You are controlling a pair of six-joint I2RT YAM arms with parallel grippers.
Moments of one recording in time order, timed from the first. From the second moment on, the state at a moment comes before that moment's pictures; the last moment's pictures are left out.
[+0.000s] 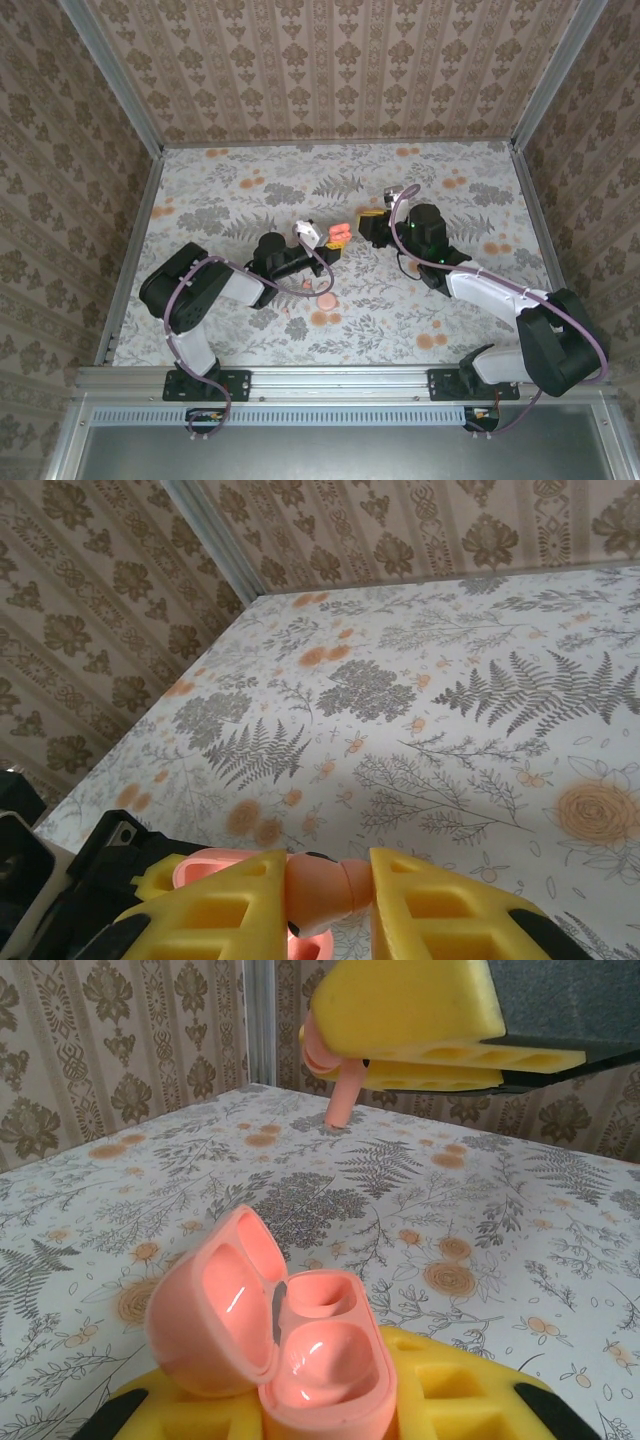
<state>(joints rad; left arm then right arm) -0.69 1.77 0.54 1.16 0.48 -0.01 0.45 1.33 0.65 0.42 -0.27 0.37</state>
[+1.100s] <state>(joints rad) -0.71 1.72 0.54 1.18 0.48 0.01 0.47 1.35 0.65 0.40 -0.35 0.35</state>
